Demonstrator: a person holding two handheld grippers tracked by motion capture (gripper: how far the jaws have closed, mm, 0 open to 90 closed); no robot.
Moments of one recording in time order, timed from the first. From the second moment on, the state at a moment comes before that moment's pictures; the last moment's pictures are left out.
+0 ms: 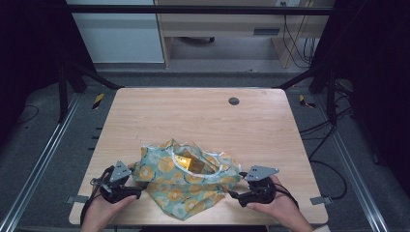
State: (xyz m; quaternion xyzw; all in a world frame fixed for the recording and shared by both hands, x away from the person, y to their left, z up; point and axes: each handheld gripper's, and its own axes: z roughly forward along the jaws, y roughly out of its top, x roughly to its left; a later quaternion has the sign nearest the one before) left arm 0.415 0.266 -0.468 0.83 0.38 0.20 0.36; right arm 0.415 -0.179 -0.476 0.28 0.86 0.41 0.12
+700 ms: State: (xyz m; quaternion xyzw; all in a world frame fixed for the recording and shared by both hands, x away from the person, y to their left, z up) left arm 0.412 0.272 -0.458 0.79 0.40 0.20 0.41; right arm 0.422 -0.220 -0.461 0.36 0.83 0.40 0.14
